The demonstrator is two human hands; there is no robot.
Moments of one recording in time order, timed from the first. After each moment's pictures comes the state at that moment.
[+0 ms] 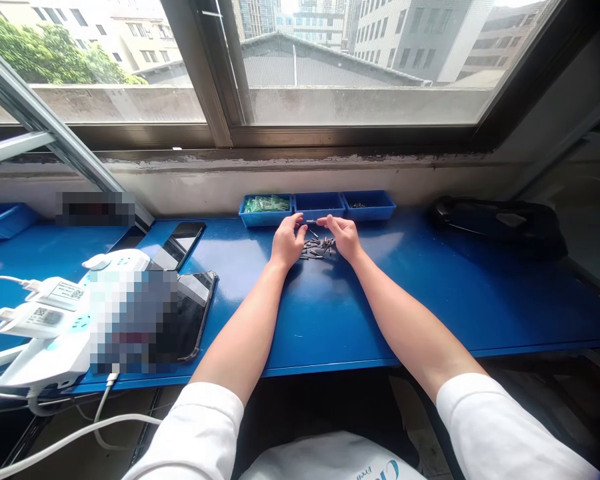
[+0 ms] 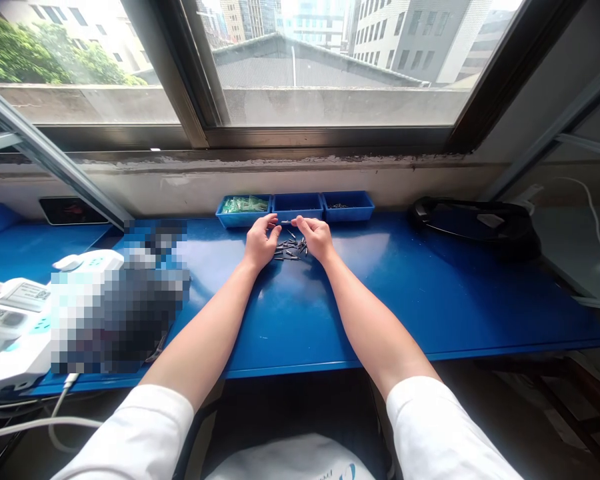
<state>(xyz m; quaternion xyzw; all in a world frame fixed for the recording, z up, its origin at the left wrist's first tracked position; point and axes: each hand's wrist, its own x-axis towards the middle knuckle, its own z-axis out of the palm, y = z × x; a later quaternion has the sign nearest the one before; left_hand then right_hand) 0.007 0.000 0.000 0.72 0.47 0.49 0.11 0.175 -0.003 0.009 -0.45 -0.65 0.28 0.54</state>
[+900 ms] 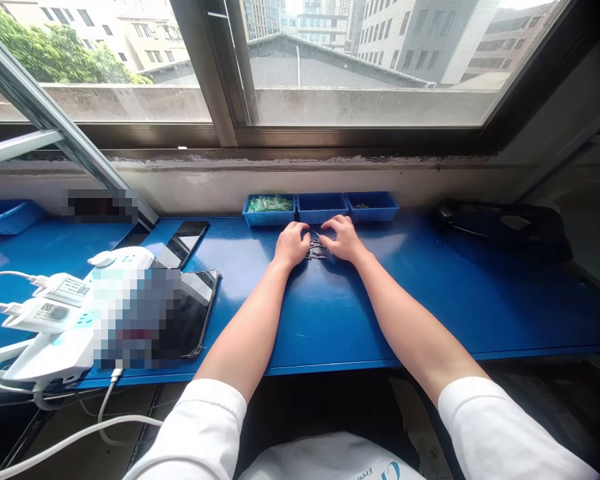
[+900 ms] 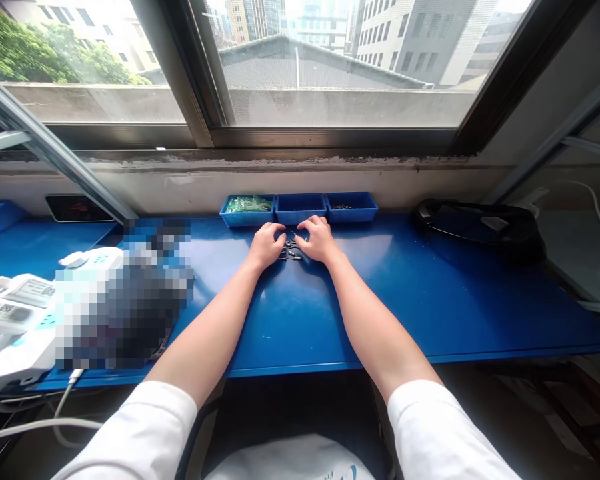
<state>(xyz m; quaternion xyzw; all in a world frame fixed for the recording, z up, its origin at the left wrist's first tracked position) 0.006 0.001 -0.003 0.75 0.52 0.39 0.10 0.180 0.000 0.002 -0.52 -0.77 0.06 0.35</state>
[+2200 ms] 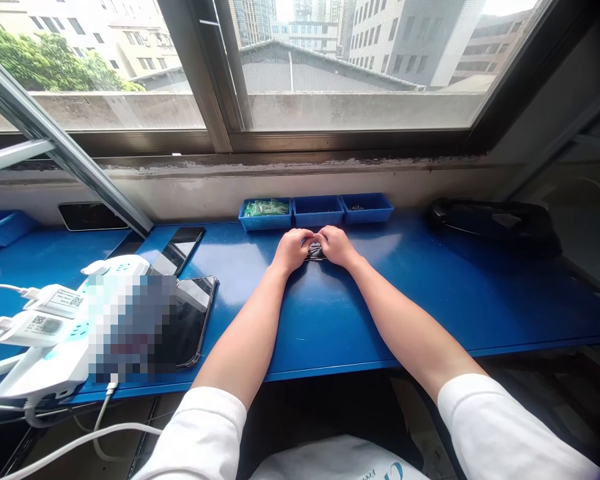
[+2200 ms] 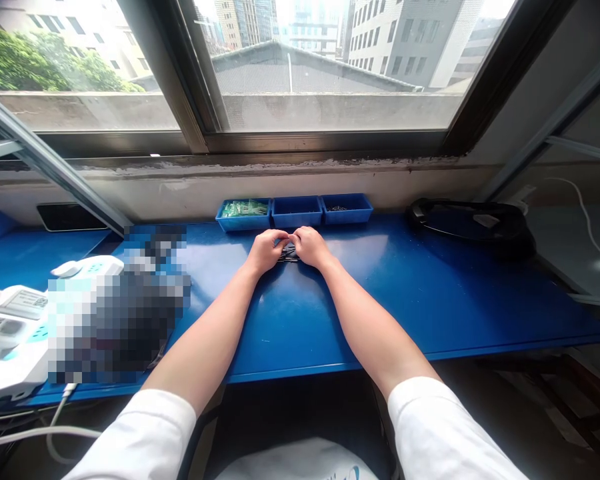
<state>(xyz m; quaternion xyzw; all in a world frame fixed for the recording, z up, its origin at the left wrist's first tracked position) 0.009 0.000 0.000 0.80 0.44 0.39 0.11 0.170 0.002 -0.004 -0.50 -0.79 0.07 0.35</state>
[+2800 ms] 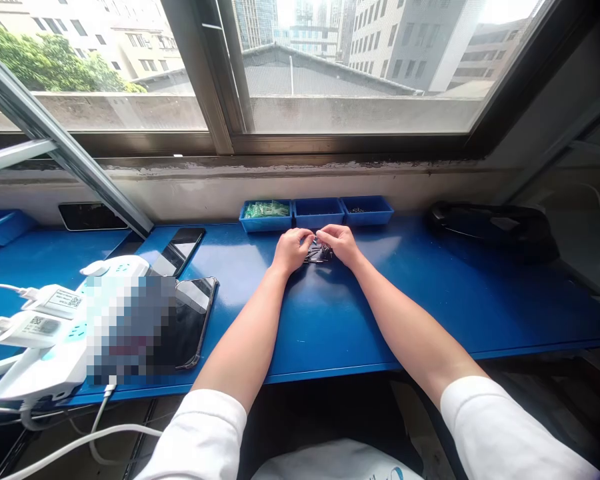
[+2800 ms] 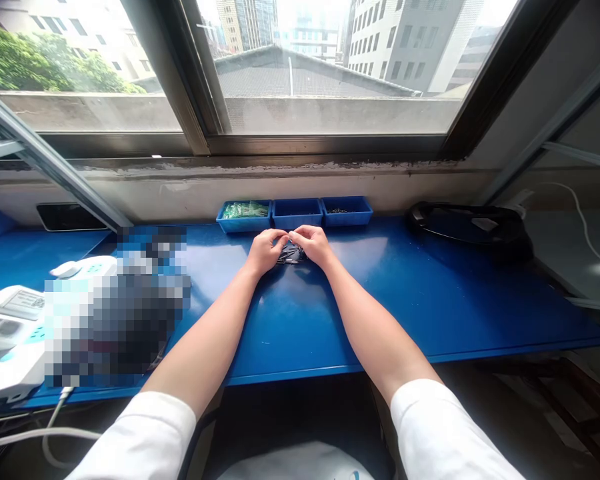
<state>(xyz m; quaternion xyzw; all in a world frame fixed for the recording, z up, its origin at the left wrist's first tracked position) 0.008 -0.001 0.002 0.78 0.47 0.40 0.11 0.170 -0.008 0.012 -0.43 -0.63 0.39 0.52</state>
